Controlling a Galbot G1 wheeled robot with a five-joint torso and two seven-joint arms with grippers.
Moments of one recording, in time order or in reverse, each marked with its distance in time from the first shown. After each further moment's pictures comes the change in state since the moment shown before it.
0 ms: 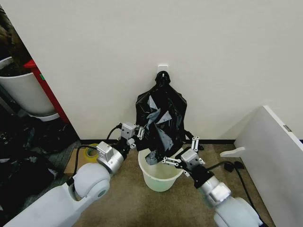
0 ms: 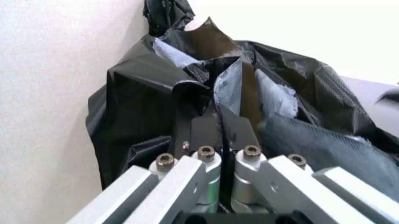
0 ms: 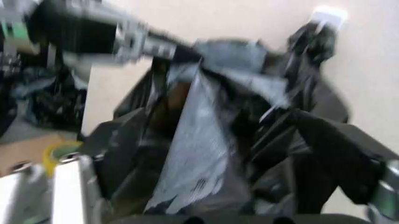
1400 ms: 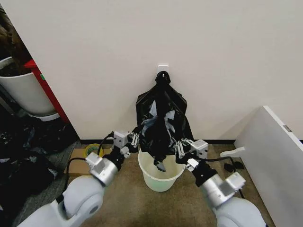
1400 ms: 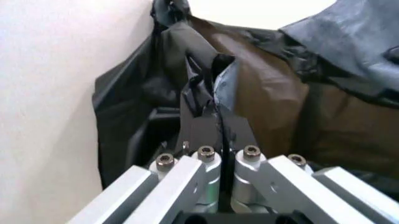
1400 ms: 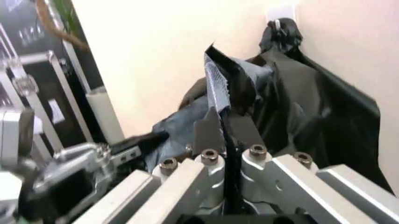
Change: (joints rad) left arm 0.260 -0.002 -0.153 -0.144 -0.012 -0.021 0.000; right arm -0.120 0.057 0.042 0.205 0.487 -0.050 0.123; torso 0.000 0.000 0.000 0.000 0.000
